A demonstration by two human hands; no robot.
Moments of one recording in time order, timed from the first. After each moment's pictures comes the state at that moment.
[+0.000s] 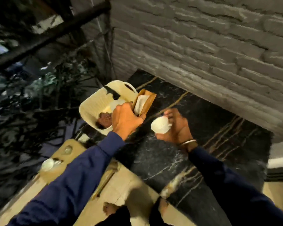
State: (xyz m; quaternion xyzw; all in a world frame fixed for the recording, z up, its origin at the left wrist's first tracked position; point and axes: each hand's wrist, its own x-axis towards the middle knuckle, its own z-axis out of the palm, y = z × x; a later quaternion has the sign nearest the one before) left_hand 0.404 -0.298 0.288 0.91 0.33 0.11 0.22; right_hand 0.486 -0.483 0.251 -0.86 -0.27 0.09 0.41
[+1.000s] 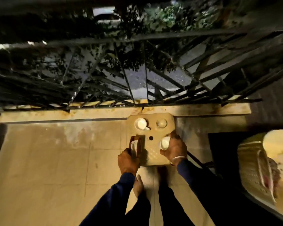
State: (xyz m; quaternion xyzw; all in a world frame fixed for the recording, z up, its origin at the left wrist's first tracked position) left_hand 0.017 -0.074 0.003 0.44 0.82 0.05 0.36; right_hand 0.209 -0.047 0.008 -0.78 -0.55 0.30 0.05
